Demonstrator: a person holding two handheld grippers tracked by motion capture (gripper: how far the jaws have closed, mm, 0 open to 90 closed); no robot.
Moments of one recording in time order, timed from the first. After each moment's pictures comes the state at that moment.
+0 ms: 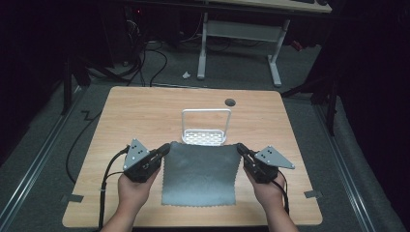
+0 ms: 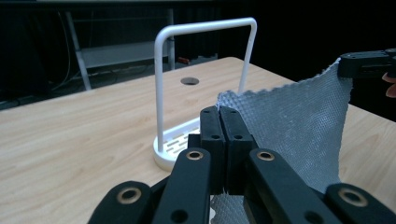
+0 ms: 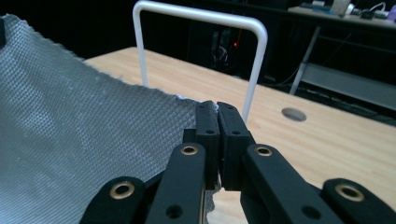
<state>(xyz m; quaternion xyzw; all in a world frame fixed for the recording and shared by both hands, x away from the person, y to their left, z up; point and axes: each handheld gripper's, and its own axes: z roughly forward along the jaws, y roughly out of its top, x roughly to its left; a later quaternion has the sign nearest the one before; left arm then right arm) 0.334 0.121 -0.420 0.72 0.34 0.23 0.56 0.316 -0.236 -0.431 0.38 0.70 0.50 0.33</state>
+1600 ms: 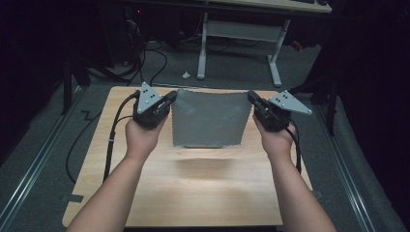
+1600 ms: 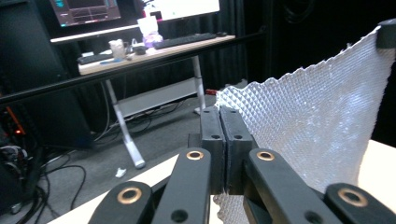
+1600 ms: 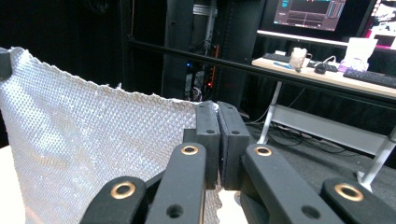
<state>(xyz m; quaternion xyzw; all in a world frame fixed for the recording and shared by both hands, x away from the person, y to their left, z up) 0.431 0.092 -0.332 0.71 0.30 0.32 0.55 0.404 -0.250 -0.328 0.39 0.65 0.52 0.38</state>
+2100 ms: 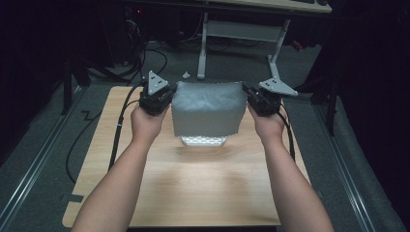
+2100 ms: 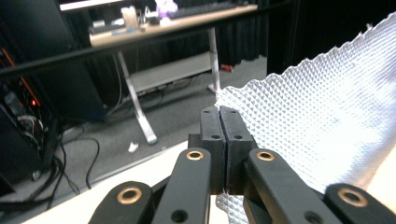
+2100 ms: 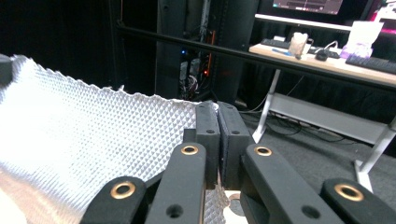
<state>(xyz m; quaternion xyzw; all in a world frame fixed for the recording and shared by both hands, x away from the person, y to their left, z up) 0.486 0.084 -0.349 0.73 0.34 0.31 0.50 0.459 -0.244 -0.337 0.41 0.67 0.50 0.37</state>
